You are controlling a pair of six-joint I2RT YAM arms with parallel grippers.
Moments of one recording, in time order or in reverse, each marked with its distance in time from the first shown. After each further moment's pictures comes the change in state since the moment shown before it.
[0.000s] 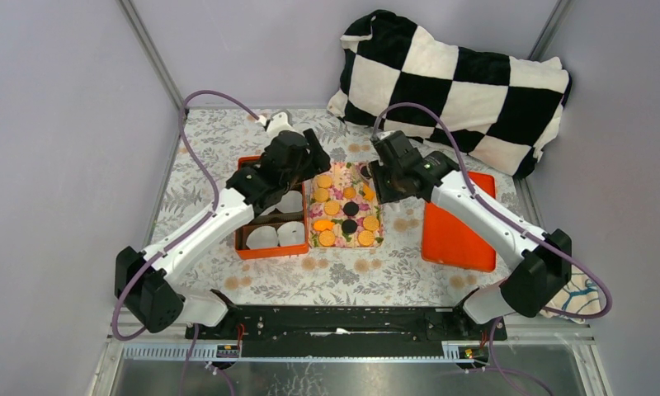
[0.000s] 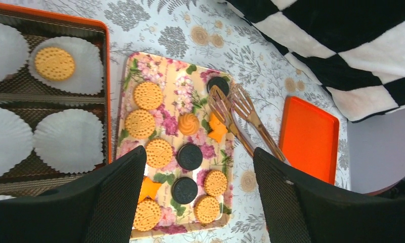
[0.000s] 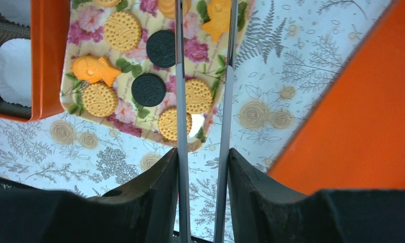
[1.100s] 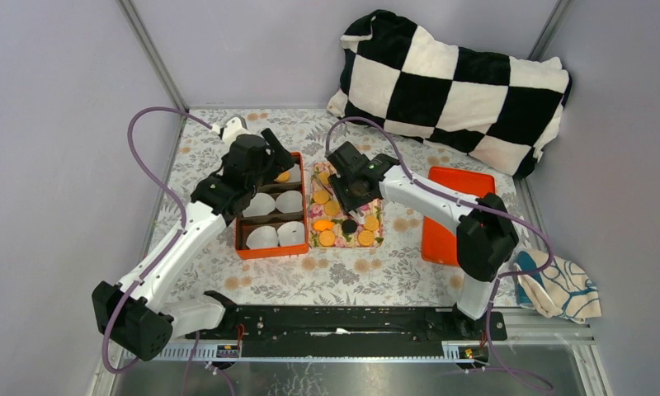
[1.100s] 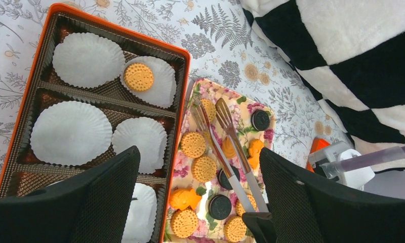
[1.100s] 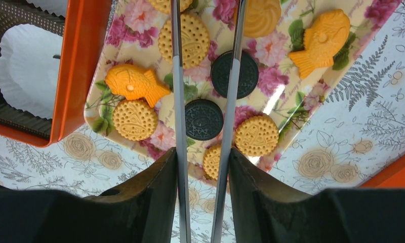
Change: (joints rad) left arm 0.185 -0.185 -0.113 -0.074 -0.027 -0.007; right arm 0.142 0.319 0.101 0.113 -0.053 -0.018
